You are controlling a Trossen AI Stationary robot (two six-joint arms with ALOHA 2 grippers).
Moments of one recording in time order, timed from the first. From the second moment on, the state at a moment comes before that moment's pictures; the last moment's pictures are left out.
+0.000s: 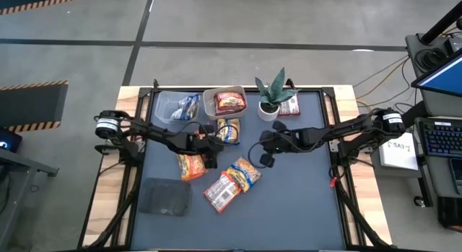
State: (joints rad) left arm 0.01 1.72 0.79 -0.06 -0.36 0.09; right arm 0.02 1.45 0.76 -0.18 0.32 0.24
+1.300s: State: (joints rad) left arm 0.00 1.36 0.61 -0.23 -0.28 -0.01; right arm -0.05 1.92 1.03 0.31 0.02 0.49
